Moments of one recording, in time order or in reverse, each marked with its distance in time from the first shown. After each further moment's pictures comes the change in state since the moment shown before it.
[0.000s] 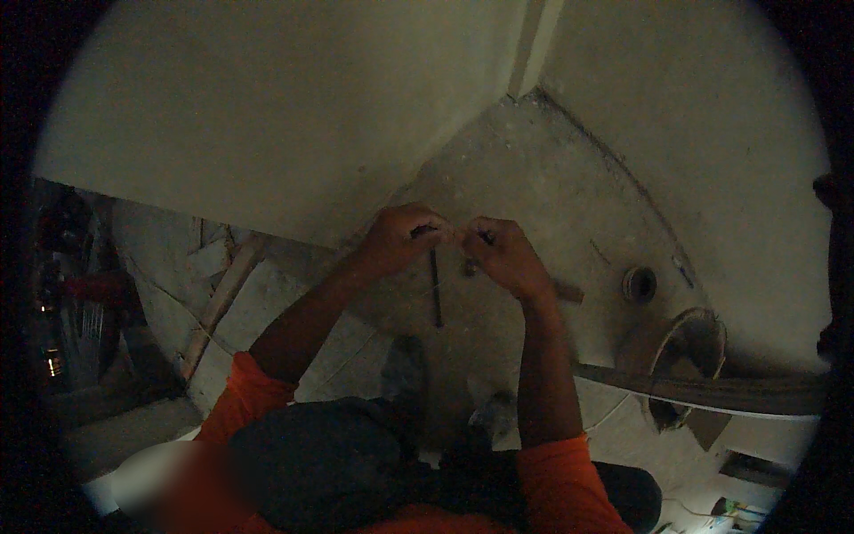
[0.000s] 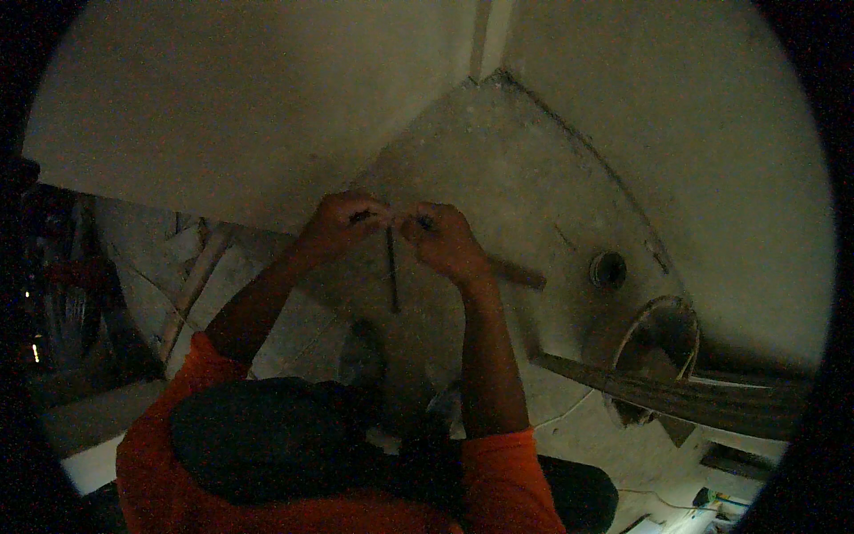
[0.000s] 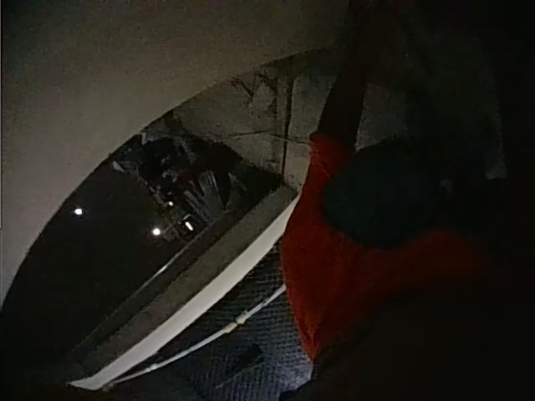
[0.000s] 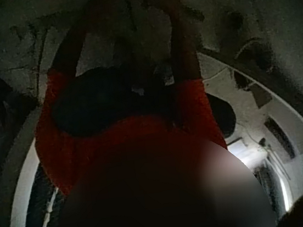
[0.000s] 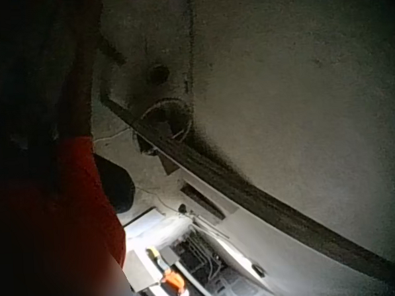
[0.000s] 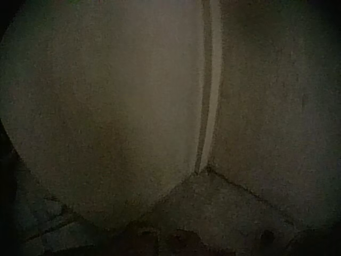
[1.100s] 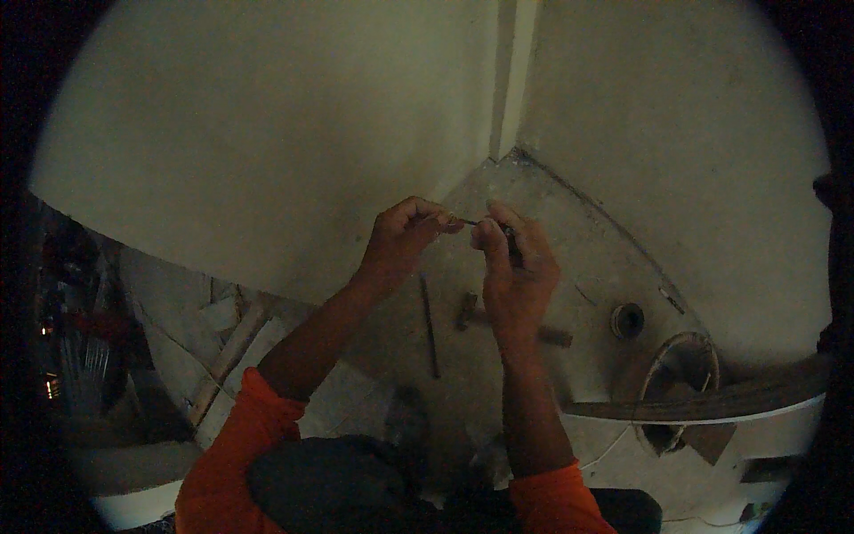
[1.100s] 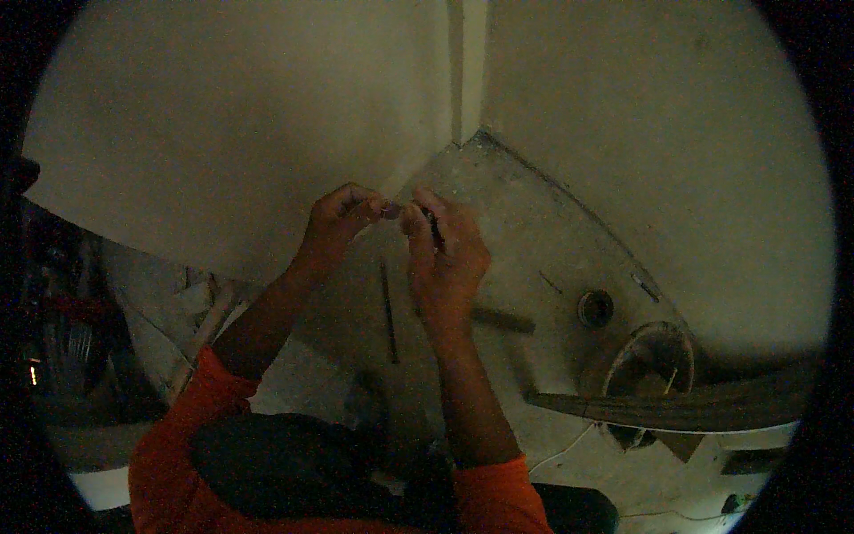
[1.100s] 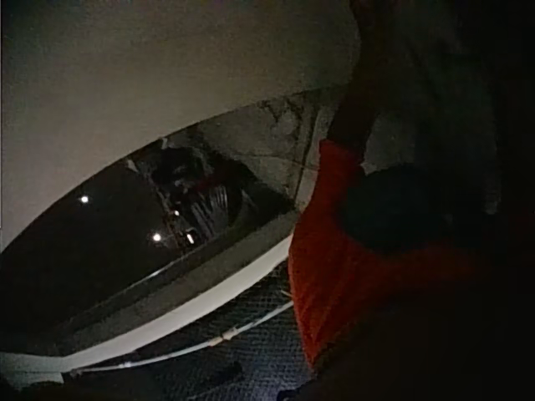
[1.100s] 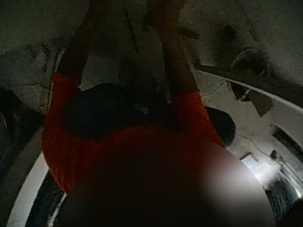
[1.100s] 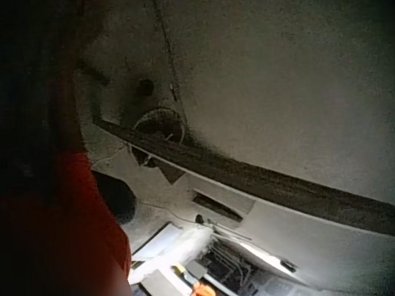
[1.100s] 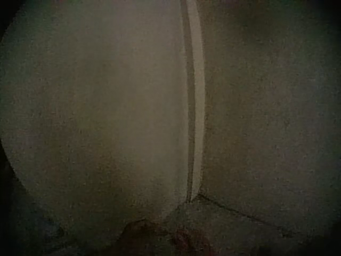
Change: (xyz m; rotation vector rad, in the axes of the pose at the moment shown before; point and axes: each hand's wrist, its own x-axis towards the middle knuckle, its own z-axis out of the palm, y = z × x) left_hand 0.049 0.088 -0.042 -0.422 0.221 -0.113; right_hand -0.016 -0.101 -0.004 0.073 0.866 -0.446
